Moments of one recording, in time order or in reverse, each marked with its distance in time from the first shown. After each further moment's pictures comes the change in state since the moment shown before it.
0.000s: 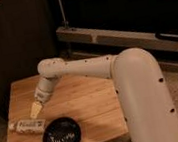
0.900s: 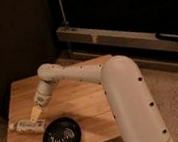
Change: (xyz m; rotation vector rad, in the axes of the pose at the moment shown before) arm -0.010 -0.004 0.063 -0.137 0.053 -0.127
